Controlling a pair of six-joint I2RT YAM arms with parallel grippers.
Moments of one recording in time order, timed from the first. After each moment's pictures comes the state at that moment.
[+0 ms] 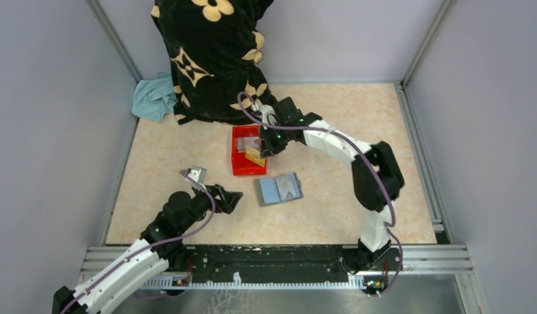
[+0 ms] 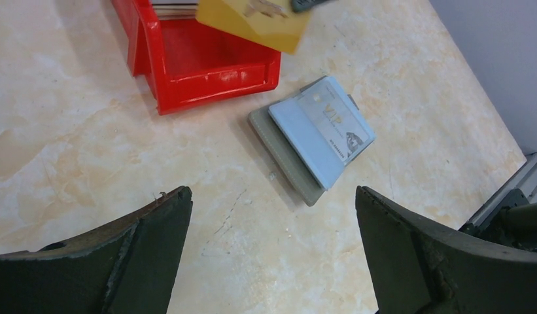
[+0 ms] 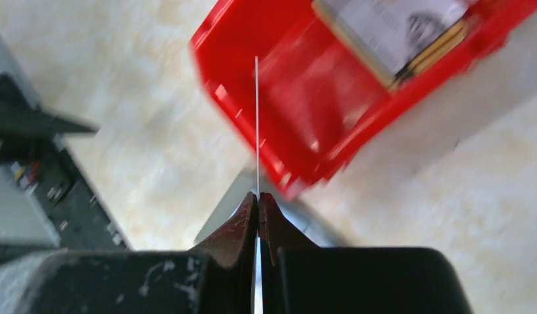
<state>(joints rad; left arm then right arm) -0.71 0.38 0.13 0.01 -0.08 -0.52 0.64 1.96 1.58 -0.52 -0.42 0.05</state>
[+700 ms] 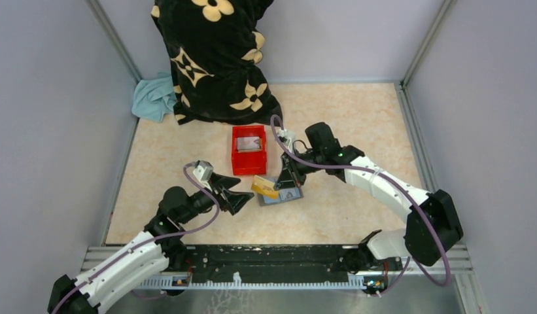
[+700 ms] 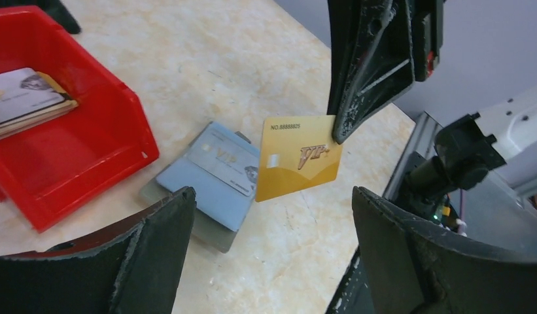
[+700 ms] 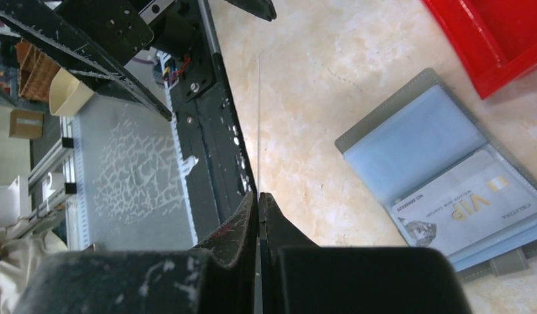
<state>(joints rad) -0.71 0.52 0.18 0.34 0.22 -0.44 0.62 1.33 0.96 -0.39 -0.84 0.07</state>
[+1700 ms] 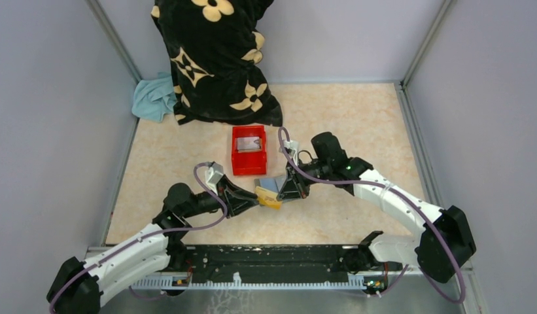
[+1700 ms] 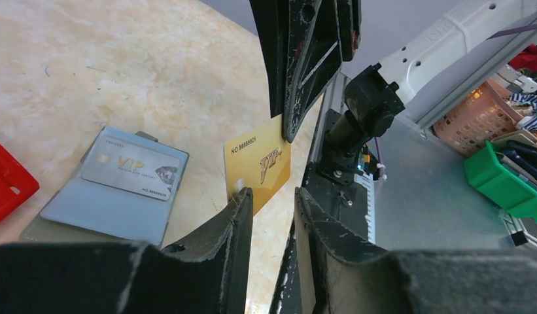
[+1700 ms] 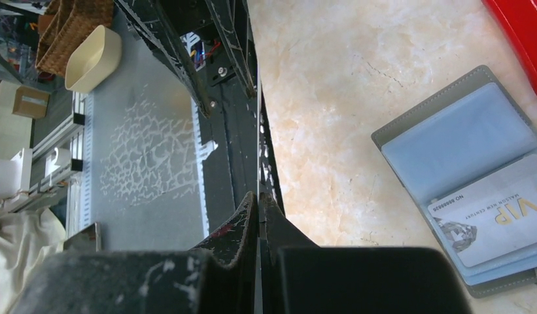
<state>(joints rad) -0.71 0.70 0.18 0.59 0.57 -0.48 0.65 1.19 0.84 -0.35 -0.90 0.06</state>
